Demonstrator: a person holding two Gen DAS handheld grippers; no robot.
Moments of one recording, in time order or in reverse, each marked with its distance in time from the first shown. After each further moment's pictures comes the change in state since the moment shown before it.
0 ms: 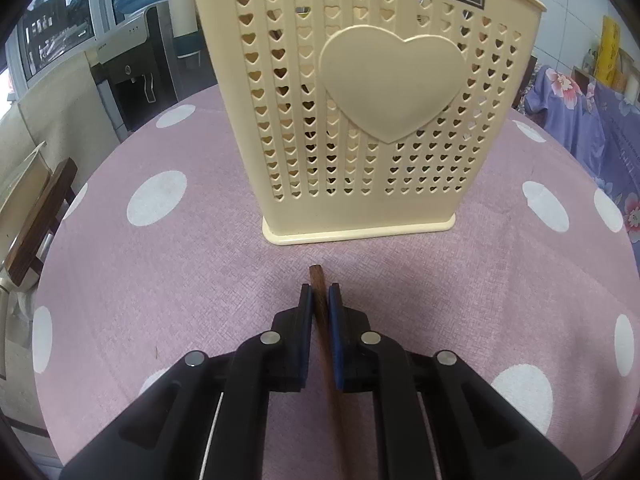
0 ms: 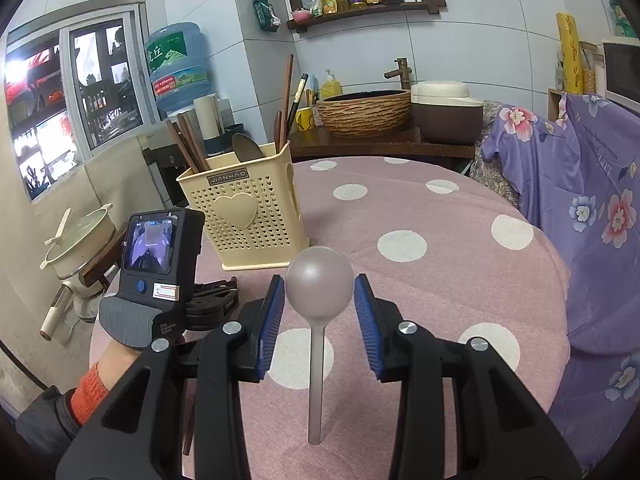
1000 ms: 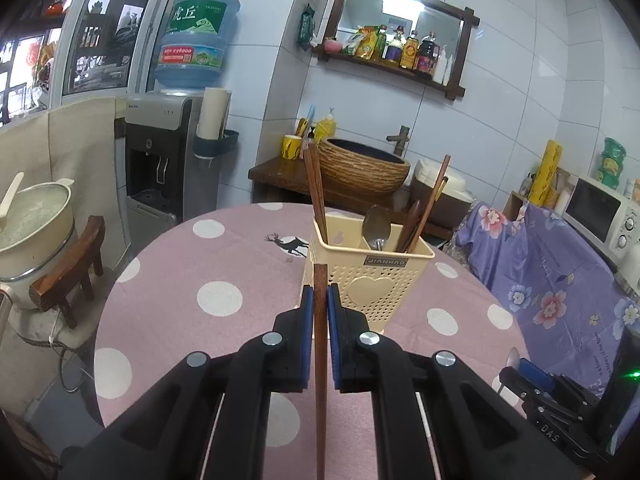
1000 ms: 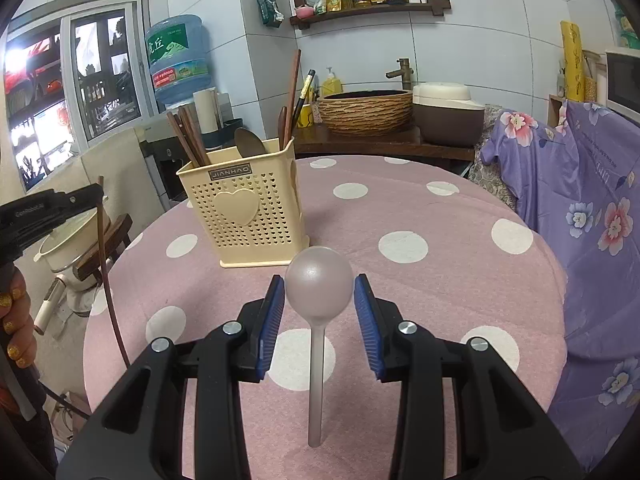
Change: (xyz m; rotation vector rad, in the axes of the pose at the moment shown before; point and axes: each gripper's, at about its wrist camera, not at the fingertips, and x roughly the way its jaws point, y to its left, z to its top) left arm -0.174 0.083 0.002 -0.133 -0.415 -0.229; right arm 0.004 0.007 0.002 -0.016 0.016 -0.013
